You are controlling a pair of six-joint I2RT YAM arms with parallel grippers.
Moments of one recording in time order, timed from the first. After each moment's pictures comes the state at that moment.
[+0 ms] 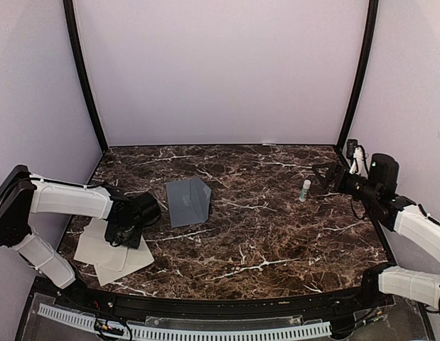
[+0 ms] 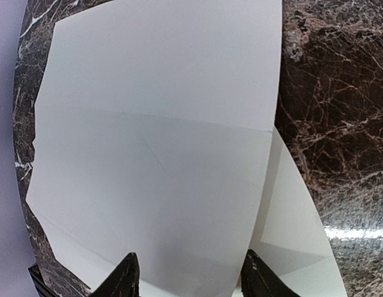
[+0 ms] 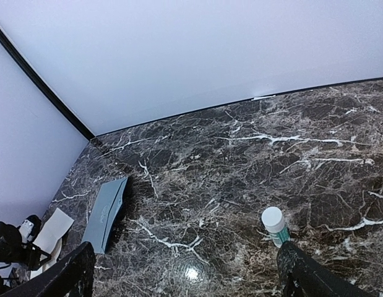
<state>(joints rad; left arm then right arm) -0.73 1.52 0.78 -0.88 -0.50 -0.75 0.18 0.89 0.52 0.09 -0.36 0.42</state>
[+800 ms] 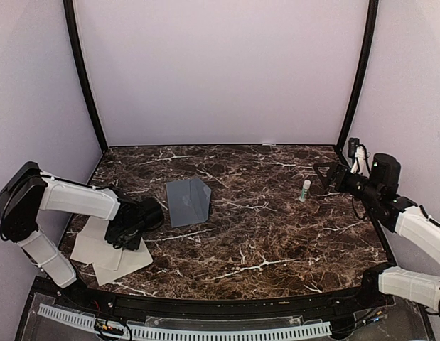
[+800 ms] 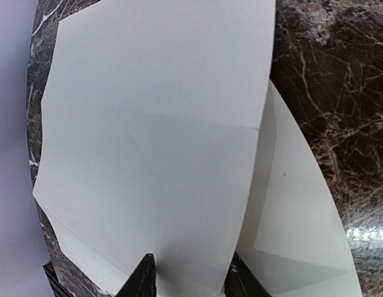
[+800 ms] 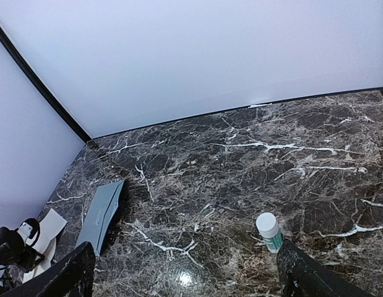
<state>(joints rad) -0.75 1.59 0.79 -0.91 -0.57 -0.77 0.18 0.87 0.52 0.10 -0.34 0.39</state>
